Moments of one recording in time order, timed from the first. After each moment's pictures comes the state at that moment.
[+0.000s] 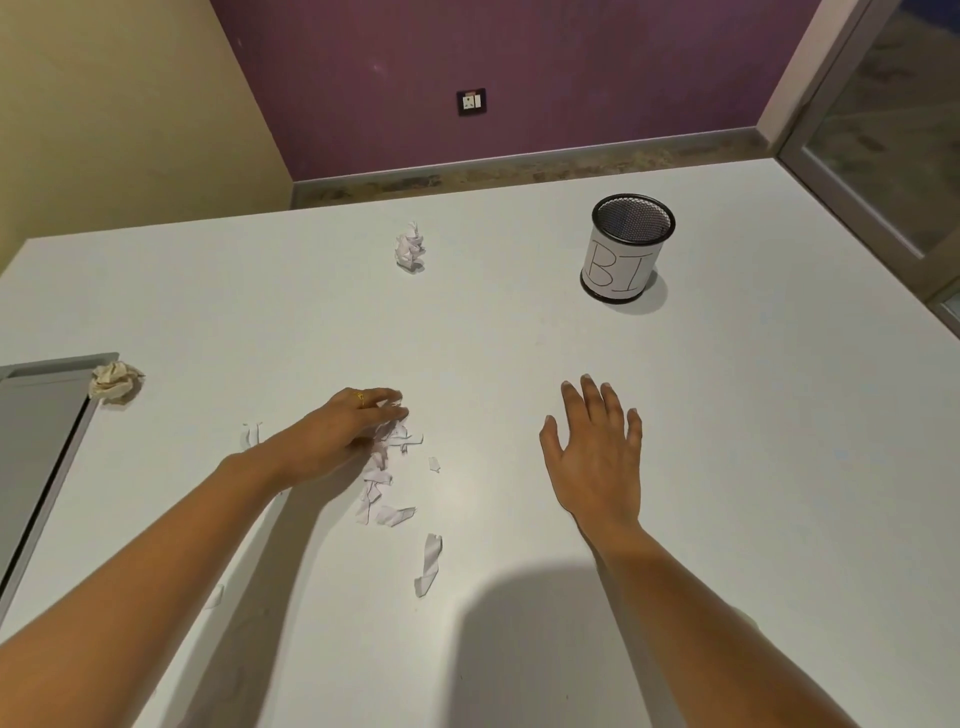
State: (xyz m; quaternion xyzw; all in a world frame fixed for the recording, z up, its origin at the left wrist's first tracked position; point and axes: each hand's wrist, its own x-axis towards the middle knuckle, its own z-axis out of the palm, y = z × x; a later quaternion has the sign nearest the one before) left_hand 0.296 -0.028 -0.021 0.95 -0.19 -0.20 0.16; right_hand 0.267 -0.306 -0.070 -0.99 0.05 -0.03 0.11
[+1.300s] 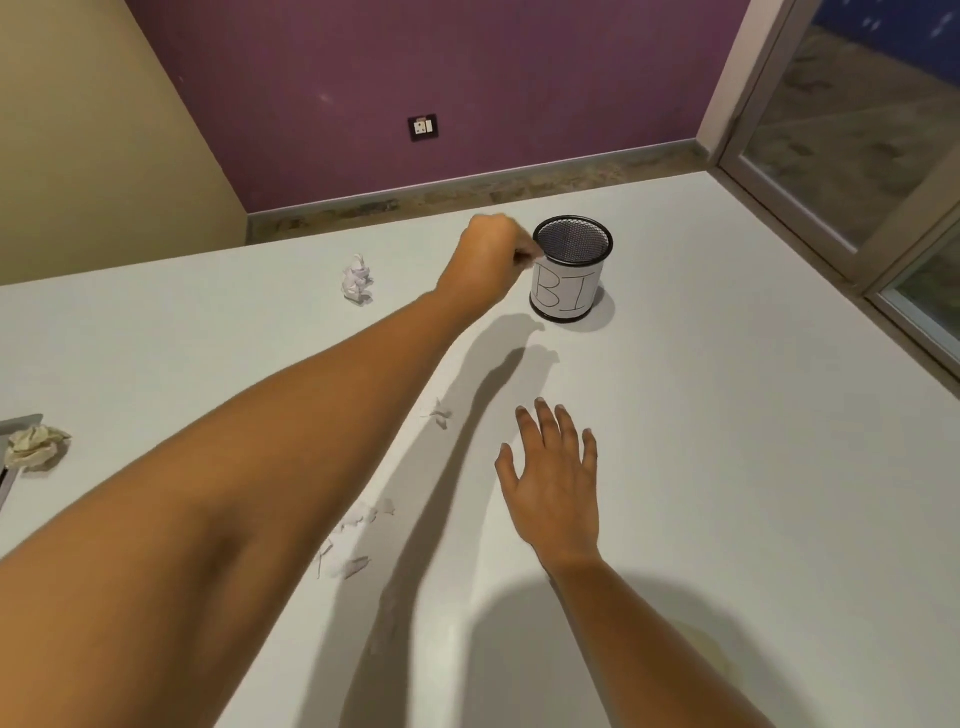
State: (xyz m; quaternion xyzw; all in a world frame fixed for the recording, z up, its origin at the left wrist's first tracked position) left_hand 0.435 -0.231 0.074 0.94 -0.23 0.07 0.25; right_hand 0.268 -0.304 -0.073 -0.99 0.06 -0.07 0.14
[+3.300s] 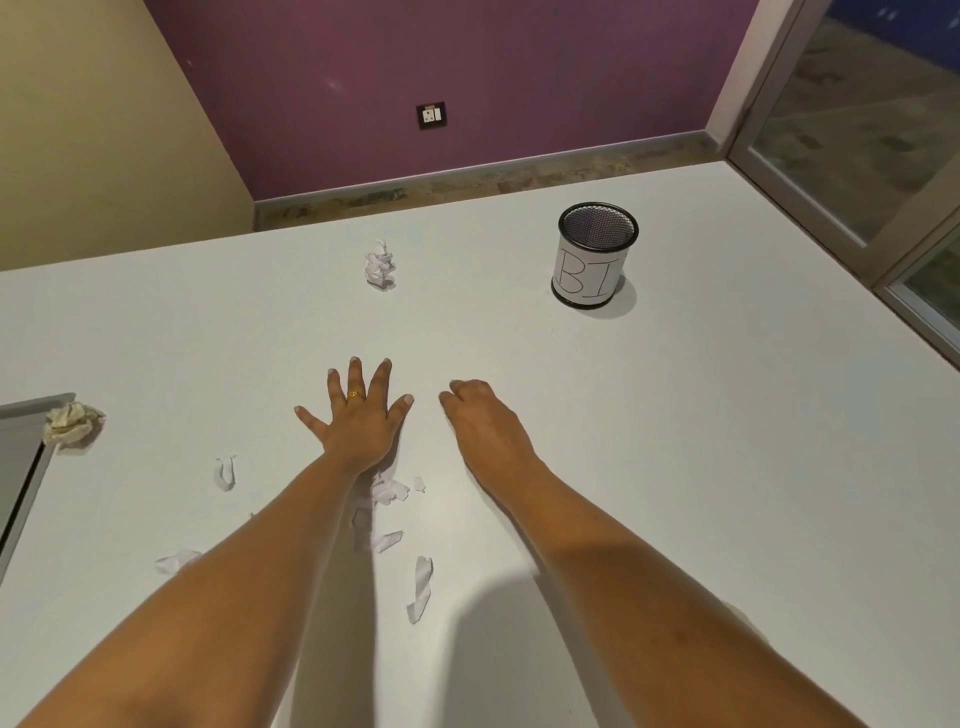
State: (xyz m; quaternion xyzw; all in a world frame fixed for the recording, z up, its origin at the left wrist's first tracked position) left_hand 0.337 -0.079 -0.073 0.98 0.09 -0.11 0.13; right_hand 0.307 -0.237 -0.036 -0.97 -0.16 0.06 0.18
